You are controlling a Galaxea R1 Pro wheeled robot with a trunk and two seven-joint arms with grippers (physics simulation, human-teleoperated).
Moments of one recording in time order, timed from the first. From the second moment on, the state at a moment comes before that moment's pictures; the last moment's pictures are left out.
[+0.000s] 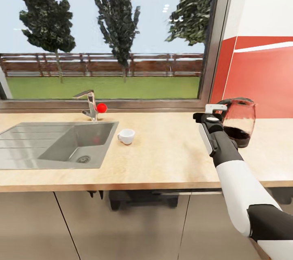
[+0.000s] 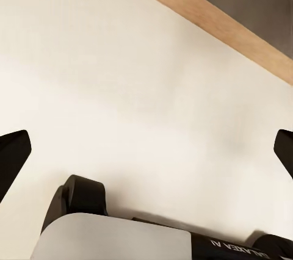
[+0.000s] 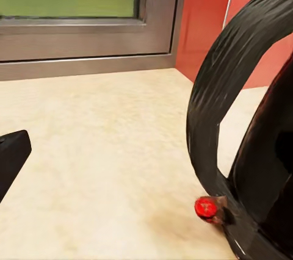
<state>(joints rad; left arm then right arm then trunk) -0.23 0.25 -0.16 -0.03 0.71 0.01 -0.46 -1.05 -0.01 0.03 -0.95 0.00 0.53 -0.36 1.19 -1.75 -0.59</state>
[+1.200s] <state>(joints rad) -0.23 0.25 -0.16 -0.03 0.71 0.01 -0.46 -1.05 -0.01 0.02 -0.95 0.00 0.53 -0.36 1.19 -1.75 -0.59</state>
